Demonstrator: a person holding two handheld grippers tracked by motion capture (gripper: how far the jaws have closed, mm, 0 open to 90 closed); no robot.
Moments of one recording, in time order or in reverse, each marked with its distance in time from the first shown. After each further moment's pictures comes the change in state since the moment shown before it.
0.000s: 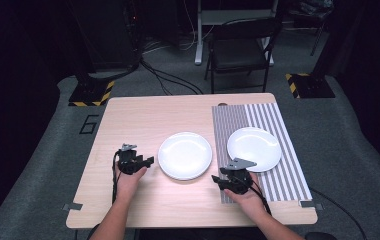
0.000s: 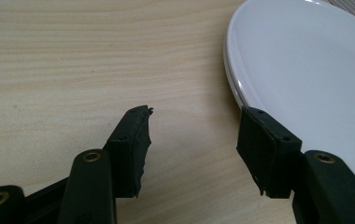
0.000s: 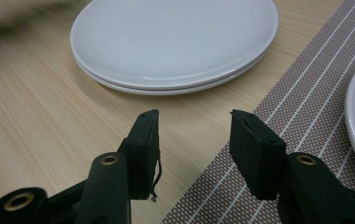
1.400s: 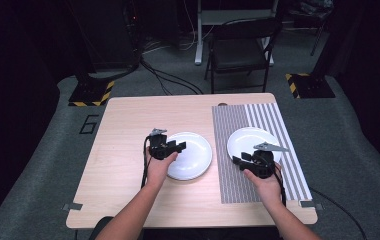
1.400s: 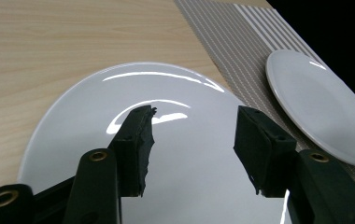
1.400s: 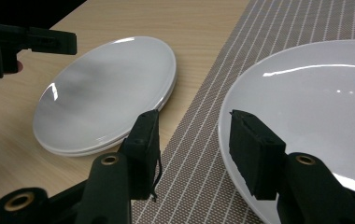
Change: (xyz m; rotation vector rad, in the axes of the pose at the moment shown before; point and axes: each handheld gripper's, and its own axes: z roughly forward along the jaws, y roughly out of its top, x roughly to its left) left arm -0.090 0.047 0.027 -0.056 -0.197 -0.012; right arm -0.058 0.019 -0.045 -0.110 -0.080 0.288
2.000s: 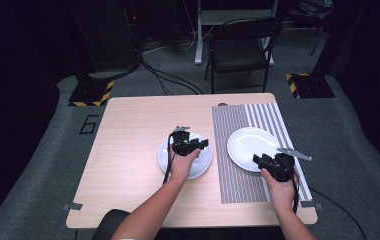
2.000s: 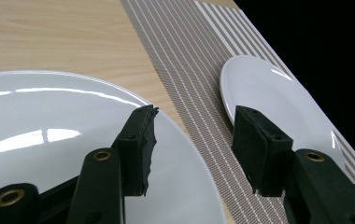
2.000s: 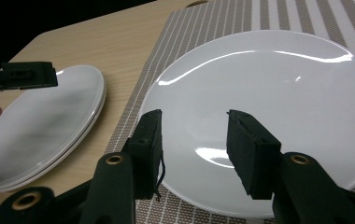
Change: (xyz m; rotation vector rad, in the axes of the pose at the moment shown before) left arm -0.050 0.007 0.055 -0.001 -0.092 -0.048; right arm -0.040 -0.018 -0.029 -0.096 -0.169 0.185
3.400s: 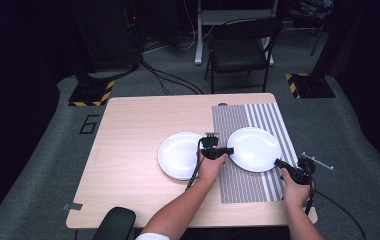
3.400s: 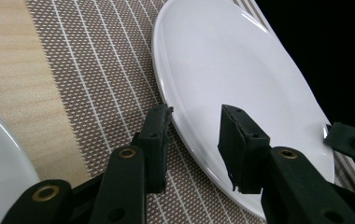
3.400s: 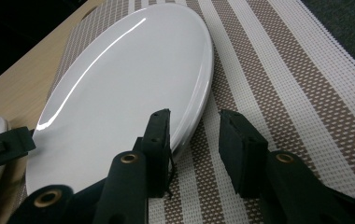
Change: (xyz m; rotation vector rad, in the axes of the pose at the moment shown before) left arm -0.054 -0.028 0.089 0.139 -0.077 -0.083; right arm -0.084 -0.025 0.002 -0.003 -0.161 0.376
